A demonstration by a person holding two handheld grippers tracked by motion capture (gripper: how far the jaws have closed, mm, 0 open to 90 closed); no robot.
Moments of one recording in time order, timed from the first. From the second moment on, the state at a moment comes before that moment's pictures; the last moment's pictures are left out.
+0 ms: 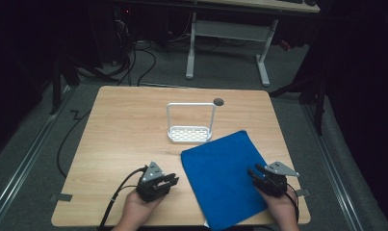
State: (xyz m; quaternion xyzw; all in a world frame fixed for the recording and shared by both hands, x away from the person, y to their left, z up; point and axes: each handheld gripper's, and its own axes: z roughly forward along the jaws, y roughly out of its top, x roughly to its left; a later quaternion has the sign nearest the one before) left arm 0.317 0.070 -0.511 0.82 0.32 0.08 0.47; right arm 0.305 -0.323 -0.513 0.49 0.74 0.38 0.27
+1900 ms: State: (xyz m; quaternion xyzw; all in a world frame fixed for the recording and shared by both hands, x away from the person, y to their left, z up) left arm 0.343 0.080 -0.527 0.83 0.35 0.05 0.42; right arm 0.321 -0.298 -0.521 0.46 0.78 0.34 0.24
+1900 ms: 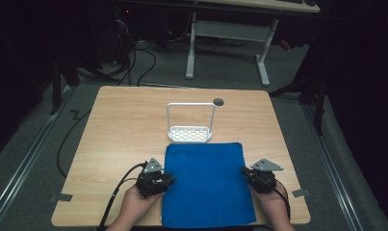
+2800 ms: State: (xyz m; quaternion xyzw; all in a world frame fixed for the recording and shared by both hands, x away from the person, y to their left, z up) left arm 0.310 0.133 -0.529 0.84 0.37 0.04 0.41; right arm 0.295 -0.257 -0.526 0.40 0.83 0.34 0.18
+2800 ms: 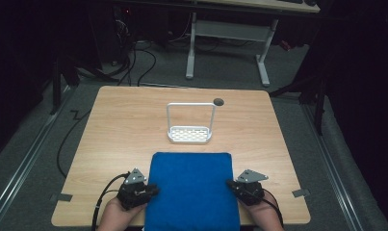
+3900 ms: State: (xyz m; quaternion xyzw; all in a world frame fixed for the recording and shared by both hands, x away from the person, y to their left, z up) left arm 0.330 0.162 -0.514 0.78 0.40 0.13 0.46; right arm 0.298 -0.271 -0.516 0.40 0.80 0.38 0.24
